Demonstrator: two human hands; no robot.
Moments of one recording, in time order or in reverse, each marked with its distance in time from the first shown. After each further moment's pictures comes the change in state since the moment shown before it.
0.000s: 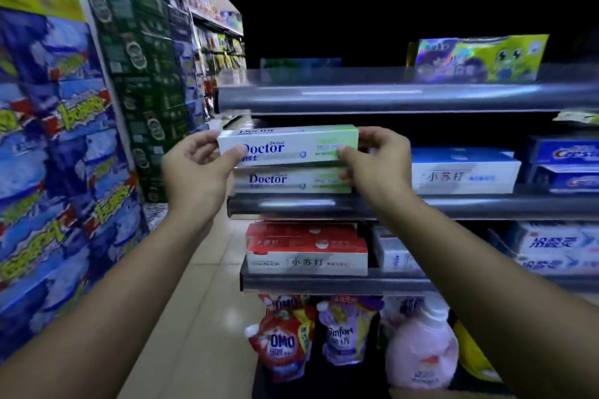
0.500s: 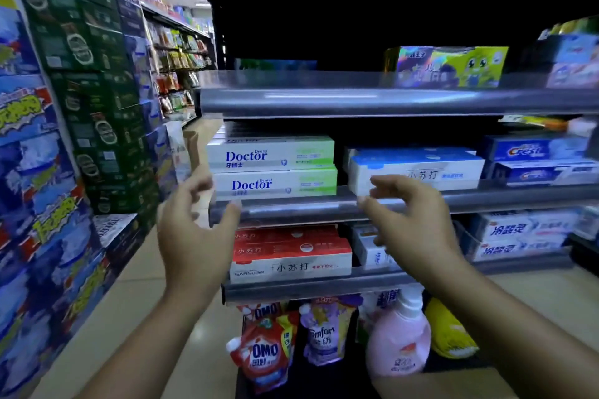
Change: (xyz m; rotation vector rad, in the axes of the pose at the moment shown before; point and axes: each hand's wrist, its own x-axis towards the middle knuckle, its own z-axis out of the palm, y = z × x) left_hand -0.058 -0.038 -0.017 0.291 -0.036 0.250; right_hand -0.079 -0.004 -0.053 -0.414 0.021 0.005
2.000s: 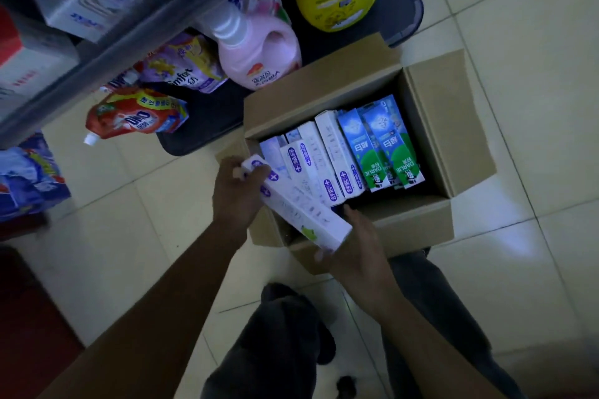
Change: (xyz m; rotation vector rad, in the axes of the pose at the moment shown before) left_hand -0.336 0.077 0.182 0.523 -0.757 -1.246; right_hand -0.272 0.240 -0.210 0.327 -0.388 1.157
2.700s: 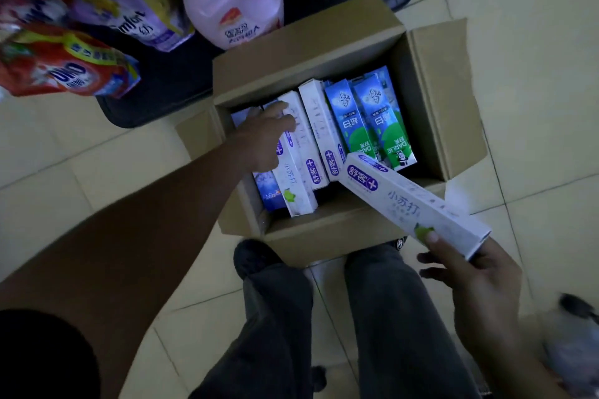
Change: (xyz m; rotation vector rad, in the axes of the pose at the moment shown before) left_hand 0.116 -0.030 0.074 1.185 -0.687 0.675; right_hand -0.041 0.014 -0.087 0.160 0.514 0.069
